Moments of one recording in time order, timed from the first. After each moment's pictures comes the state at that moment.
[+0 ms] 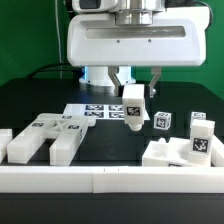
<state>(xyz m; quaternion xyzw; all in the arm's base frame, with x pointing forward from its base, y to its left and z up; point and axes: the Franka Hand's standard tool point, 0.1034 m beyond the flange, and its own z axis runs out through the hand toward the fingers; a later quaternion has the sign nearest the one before) 0.590 0.006 0.116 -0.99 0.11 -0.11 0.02</state>
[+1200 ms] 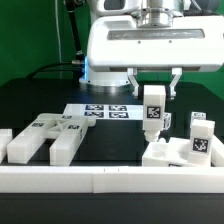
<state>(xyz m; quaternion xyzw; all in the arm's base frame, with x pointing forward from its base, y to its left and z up) 0.606 0.036 0.119 -0.96 0.07 -0.28 0.00</state>
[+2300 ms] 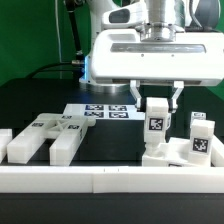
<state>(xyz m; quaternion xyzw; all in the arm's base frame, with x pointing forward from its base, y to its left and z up) 0.602 0.038 0.095 -0.96 0.05 -0.27 -0.01</state>
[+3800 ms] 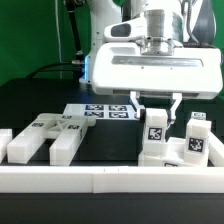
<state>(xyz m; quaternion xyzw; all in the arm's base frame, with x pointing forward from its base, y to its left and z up) 0.595 0.040 0.078 -0.95 0.03 -0.31 -0.02</state>
